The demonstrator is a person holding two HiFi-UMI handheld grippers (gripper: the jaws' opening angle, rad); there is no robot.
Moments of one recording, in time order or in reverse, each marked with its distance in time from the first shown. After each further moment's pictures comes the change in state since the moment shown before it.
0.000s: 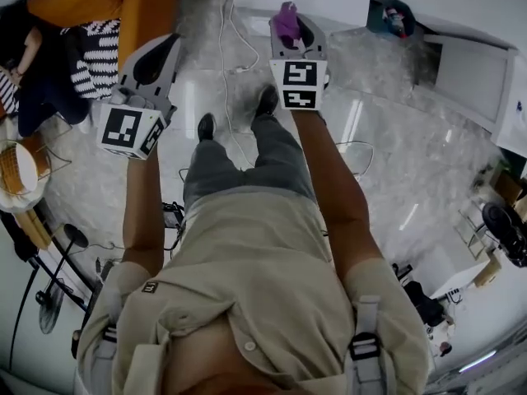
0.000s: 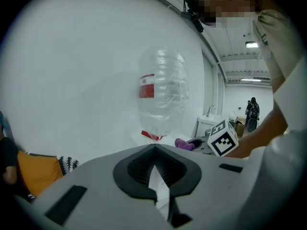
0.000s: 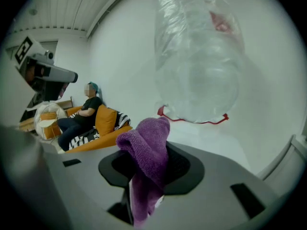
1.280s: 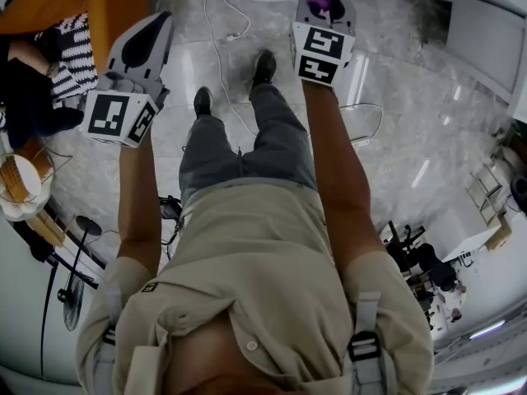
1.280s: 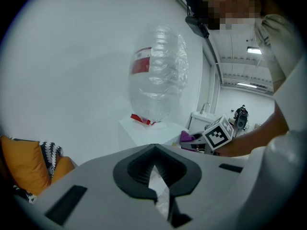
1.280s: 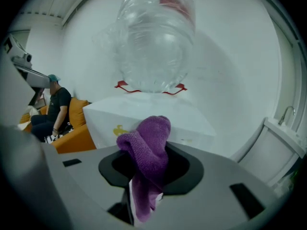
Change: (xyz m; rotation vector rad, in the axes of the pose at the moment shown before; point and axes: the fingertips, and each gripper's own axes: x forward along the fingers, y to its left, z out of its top) left arm 0.064 -0.030 -0.061 -0.069 0.095 -0.092; right arm -0.005 -0.101 -0.084 0.112 0.103 -0.269
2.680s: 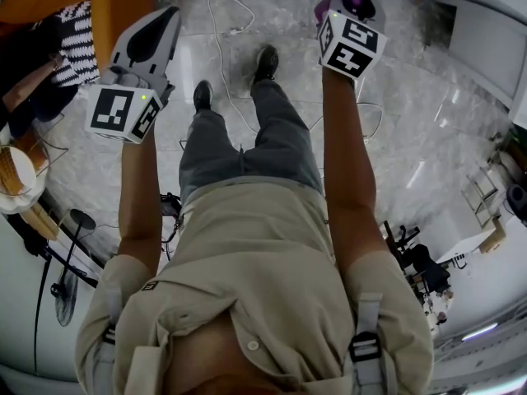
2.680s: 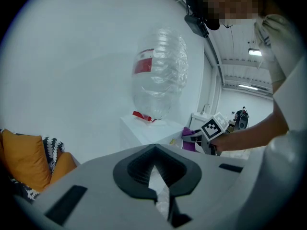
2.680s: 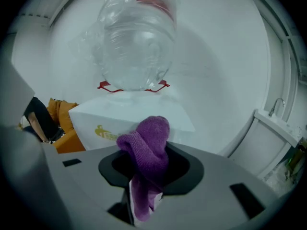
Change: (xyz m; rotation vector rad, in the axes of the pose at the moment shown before) left arm -0.008 0.004 -0.023 -0.028 -0.003 0.005; right arm 0.006 -0.038 -0.011 0.074 0.034 -0.087
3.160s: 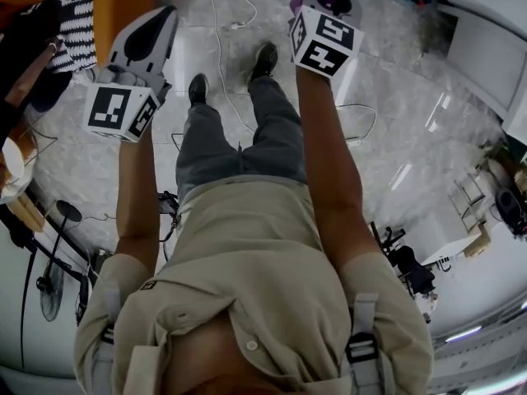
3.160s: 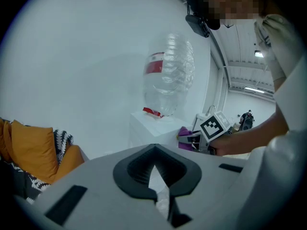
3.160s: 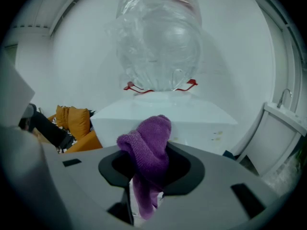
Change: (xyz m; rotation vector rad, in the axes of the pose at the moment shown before) left arm -0.026 0.028 -0.029 -0.040 -0.020 0.046; right arm 0.007 0.089 0.001 0.056 -0.007 0.082
